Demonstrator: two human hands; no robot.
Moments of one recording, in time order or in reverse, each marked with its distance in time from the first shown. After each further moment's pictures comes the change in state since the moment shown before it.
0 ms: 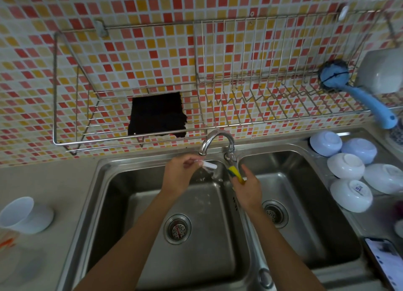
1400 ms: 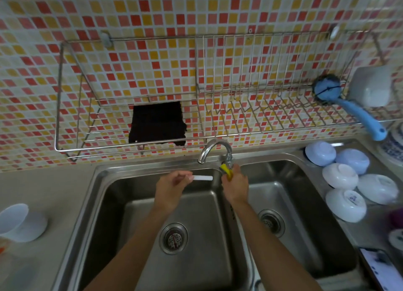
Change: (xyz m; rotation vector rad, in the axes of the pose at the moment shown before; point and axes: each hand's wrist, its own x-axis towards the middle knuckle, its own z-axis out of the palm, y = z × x) left_hand -0.015 -0.021 -0.005 -0.154 0.053 -0.182; right_hand 0.034 -0.012 0.036 -0.151 0.025 -0.013
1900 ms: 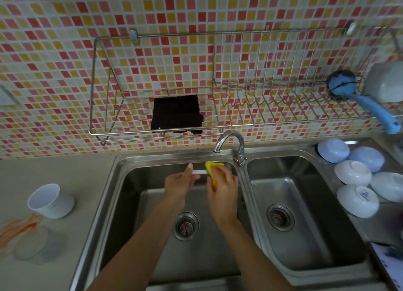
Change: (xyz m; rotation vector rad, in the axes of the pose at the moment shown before) left_hand -0.024 0.012 -0.004 -0.488 0.224 -0.535; right_hand -0.108 -0.053 0.012 -0.050 0.201 -0.536
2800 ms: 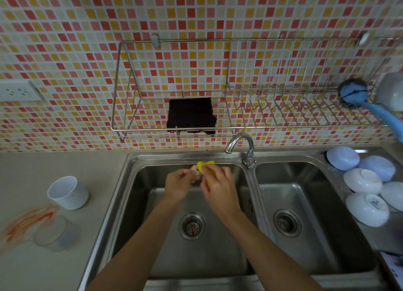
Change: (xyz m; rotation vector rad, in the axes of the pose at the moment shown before) left_hand 0.001 0.000 -0.045 0.195 -0.122 0.236; right_hand 0.011 -0.029 0.000 -0.150 -0.145 -0.320
